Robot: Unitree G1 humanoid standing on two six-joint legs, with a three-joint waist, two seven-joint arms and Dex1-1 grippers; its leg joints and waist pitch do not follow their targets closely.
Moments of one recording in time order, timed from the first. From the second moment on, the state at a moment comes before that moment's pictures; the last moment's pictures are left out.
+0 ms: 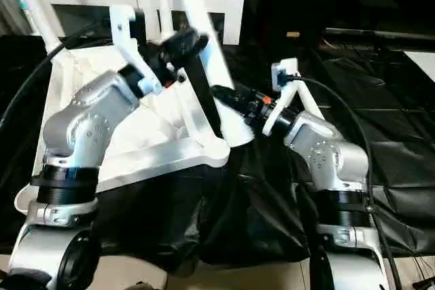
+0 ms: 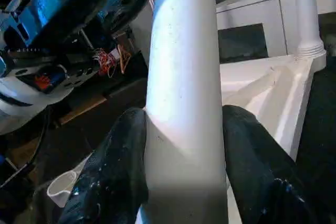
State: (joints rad) left arm -0.78 0.04 0.12 0.11 -0.44 0.56 -0.50; right arm -0.58 -0.27 -0.17 0.16 0.55 0.67 0.82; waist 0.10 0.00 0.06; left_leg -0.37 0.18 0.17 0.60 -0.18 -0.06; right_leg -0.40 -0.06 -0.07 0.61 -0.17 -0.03
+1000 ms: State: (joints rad) left arm -0.82 -0.03 0.24 0.19 -0.55 0.76 -0.25; right arm -0.54 -0.26 -0.03 0.04 0.45 0.61 0.74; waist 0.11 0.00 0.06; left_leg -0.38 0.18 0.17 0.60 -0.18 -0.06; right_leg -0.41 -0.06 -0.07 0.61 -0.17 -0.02
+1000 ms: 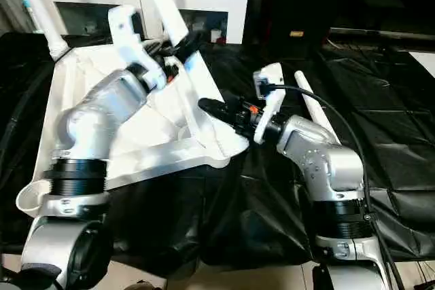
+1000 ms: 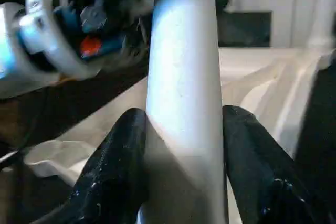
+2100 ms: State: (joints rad) left arm -0.79 0.00 0.23 0.16 -0.63 0.83 -0.27; right arm -0.54 -0.23 0.12 0.05 0.23 0.31 0.64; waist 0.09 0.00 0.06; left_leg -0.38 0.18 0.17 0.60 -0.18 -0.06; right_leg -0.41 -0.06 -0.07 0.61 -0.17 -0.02
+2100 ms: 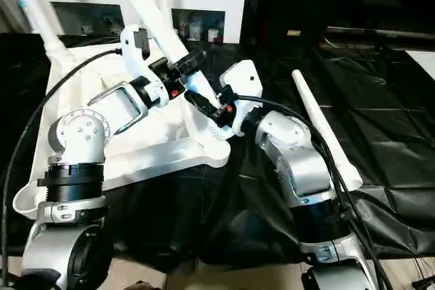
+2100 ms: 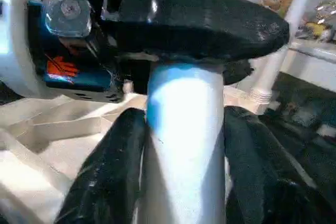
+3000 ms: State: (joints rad) left arm -0.74 0.26 0.04 0.00 -0.71 0.84 -0.82; right arm -0.49 -0.40 0.10 -0.07 0.55 0.70 0.97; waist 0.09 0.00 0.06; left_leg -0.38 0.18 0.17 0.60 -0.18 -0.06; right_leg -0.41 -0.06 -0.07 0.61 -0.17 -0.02
